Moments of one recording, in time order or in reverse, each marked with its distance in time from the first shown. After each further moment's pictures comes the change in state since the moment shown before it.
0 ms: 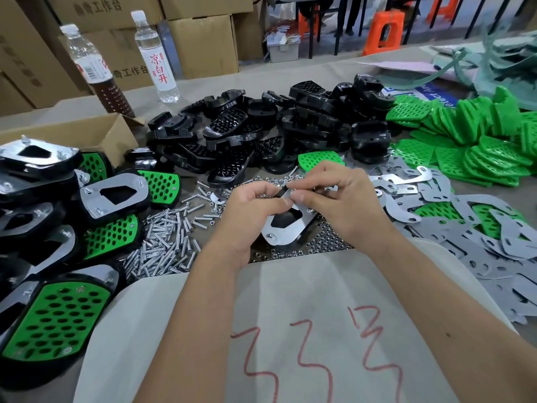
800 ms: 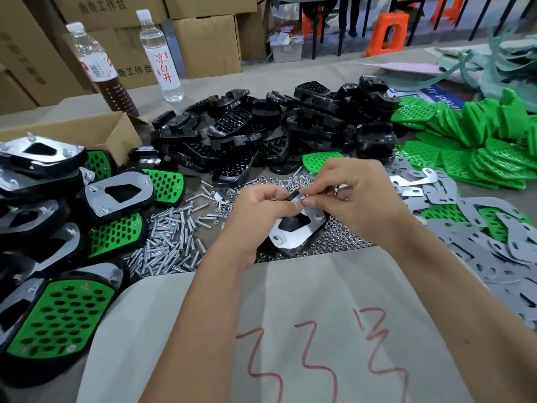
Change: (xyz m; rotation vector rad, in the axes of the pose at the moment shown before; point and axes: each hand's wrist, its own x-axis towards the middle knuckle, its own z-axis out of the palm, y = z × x) left_hand -0.002 0.003 0.005 0.028 -0.015 0.005; right_hand 0.007 -0.008 -0.018 -0.309 -0.126 -0.196
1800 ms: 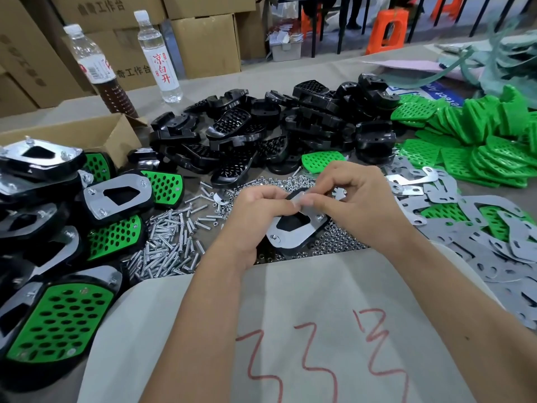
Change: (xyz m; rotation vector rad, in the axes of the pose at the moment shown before) left_hand -0.003 0.006 0.000 -0.049 -0.024 -0.031; right_hand -0.007 0.012 0.008 0.160 0.115 0.005
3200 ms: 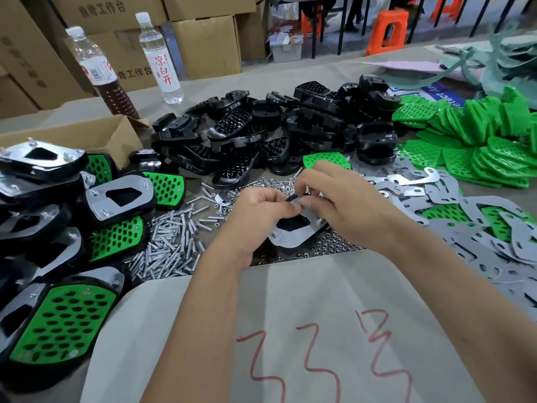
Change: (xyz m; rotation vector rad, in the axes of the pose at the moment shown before) left_hand 0.004 -0.003 -0.006 0.120 -0.017 0.007; right_hand 0.011 -0.004 0.001 -0.533 -0.317 -0.161
